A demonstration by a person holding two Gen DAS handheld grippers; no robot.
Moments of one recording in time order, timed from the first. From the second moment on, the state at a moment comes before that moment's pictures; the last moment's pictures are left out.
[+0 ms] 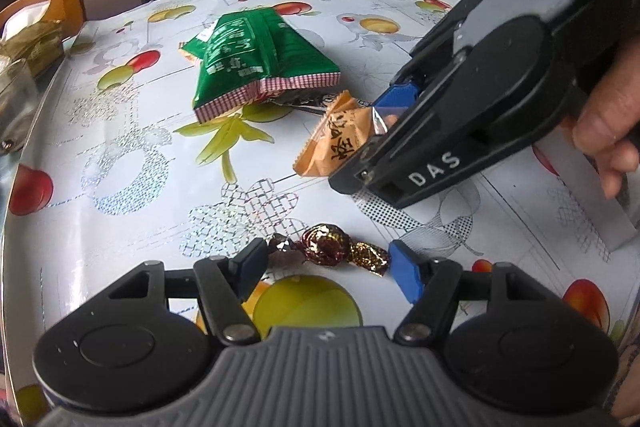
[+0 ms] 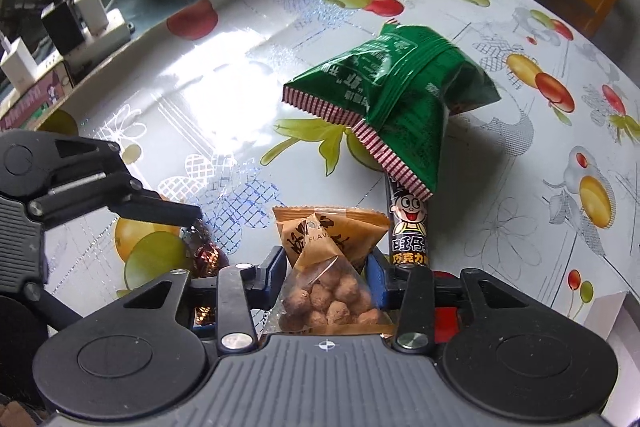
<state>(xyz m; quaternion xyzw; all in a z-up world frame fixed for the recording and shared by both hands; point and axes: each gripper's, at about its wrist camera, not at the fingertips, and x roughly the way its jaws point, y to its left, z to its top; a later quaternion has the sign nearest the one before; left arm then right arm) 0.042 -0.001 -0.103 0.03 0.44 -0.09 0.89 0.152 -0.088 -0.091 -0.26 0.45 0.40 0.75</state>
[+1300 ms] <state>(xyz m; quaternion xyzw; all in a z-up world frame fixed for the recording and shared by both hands) 0.120 -0.019 -0.108 0.08 0.40 -0.05 0.91 0.157 -0.165 -0.039 -0.16 0.43 0.34 0.82</state>
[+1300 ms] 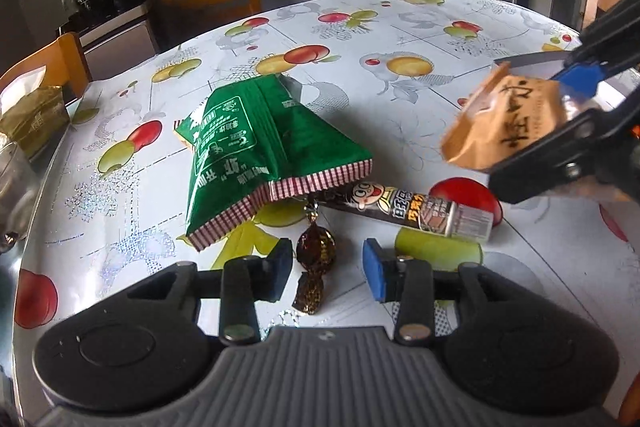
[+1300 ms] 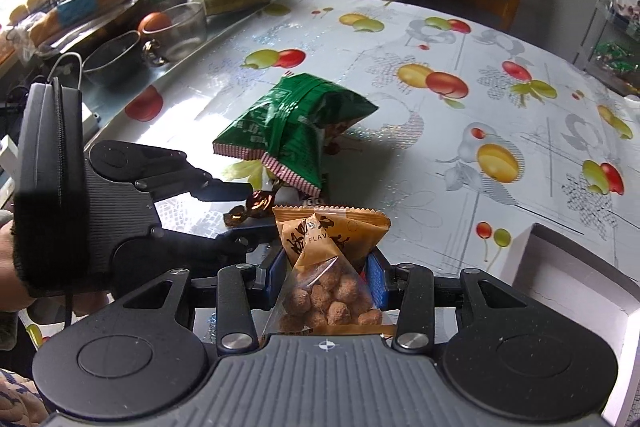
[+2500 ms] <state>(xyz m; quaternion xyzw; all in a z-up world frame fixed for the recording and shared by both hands) 0.084 -0.032 -0.080 0.05 0.40 -0.05 0.91 0.136 -0.191 -0.023 -0.13 0.41 0.33 0.84</state>
